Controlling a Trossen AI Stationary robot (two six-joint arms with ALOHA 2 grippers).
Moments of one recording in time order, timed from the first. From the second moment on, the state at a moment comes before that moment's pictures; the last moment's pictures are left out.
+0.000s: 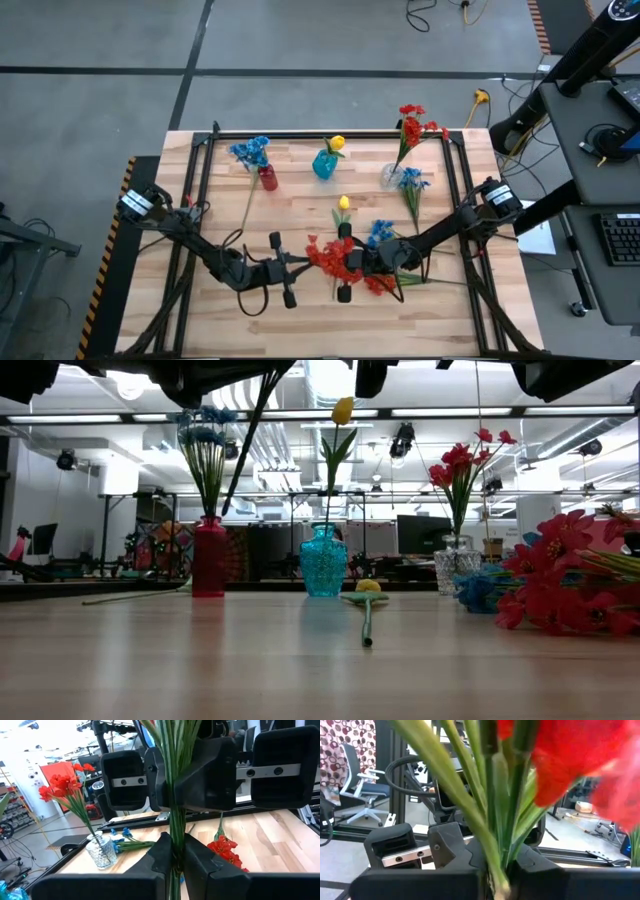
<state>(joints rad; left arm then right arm) -0.61 1.71 0.69 1.08 -0.87 0.25 0.41 1.85 0.93 1.07 0.39 -0.20</state>
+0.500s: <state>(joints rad) -0.62 1.70 0.68 1.04 -1.02 0.23 0.41 1.71 0.93 0.81 0.46 -0.10</state>
